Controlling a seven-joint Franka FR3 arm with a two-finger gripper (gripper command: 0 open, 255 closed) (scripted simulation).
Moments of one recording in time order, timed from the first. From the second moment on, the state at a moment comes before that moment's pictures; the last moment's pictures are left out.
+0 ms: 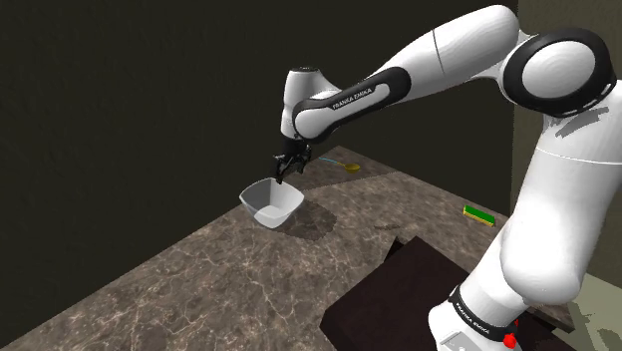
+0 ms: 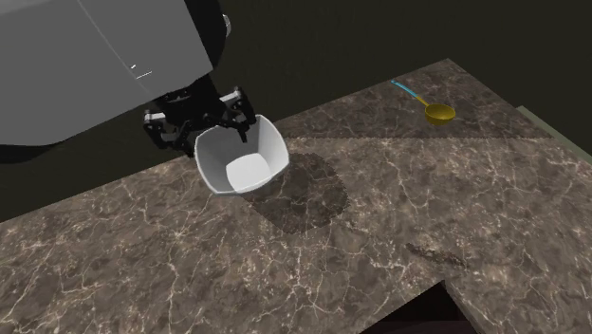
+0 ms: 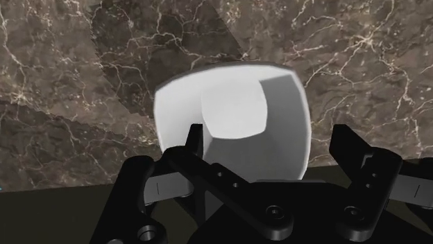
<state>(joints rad) 0.14 0.25 0.14 -2.00 -0.16 2.28 0.26</state>
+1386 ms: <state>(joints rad) 0.24 0.79 0.13 -1.54 -0.24 2.36 0.31</state>
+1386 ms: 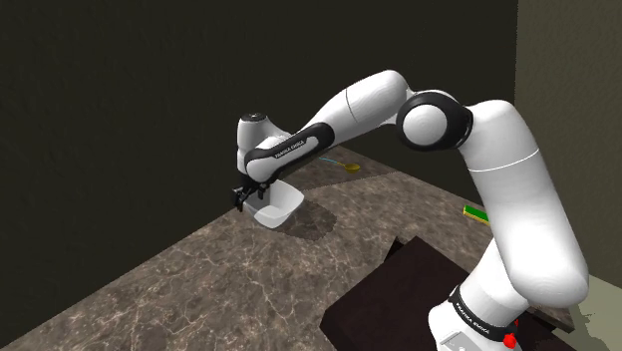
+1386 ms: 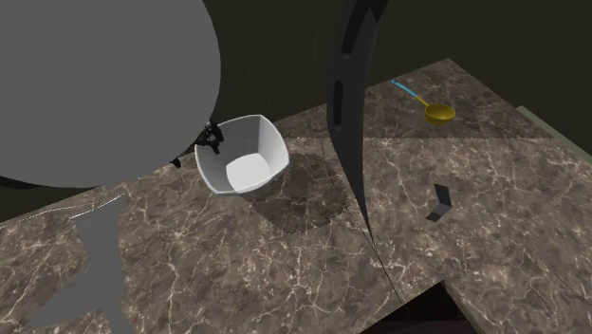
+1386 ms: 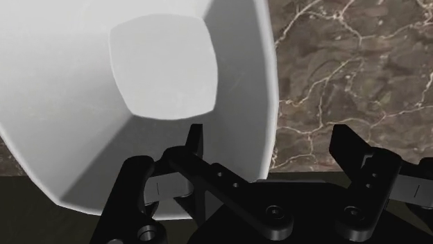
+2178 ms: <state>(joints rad) 0.24 0.78 0.13 -1.54 -0.24 2.35 0.30</state>
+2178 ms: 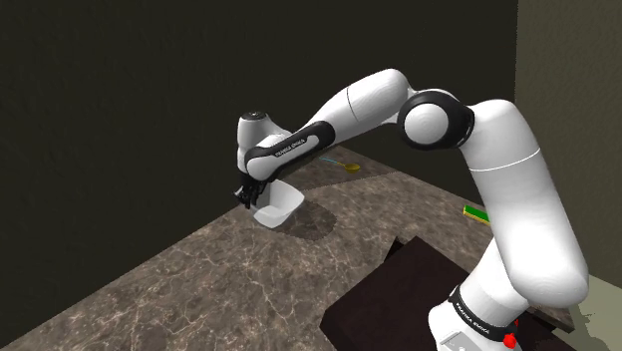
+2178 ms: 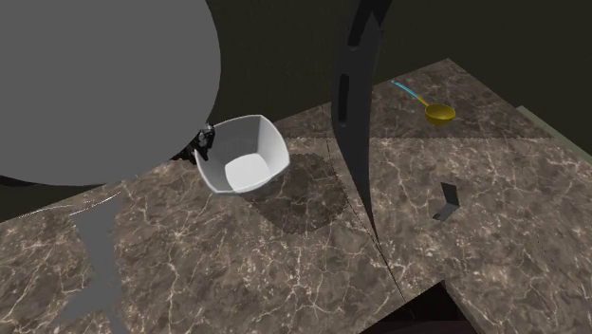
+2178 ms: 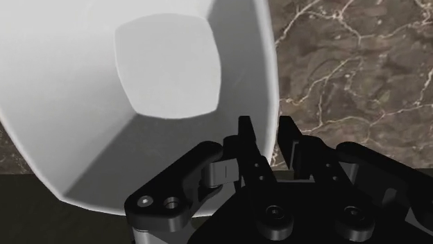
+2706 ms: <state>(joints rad) 0.23 0.71 0.14 -1.55 -0.23 2.28 0.29</state>
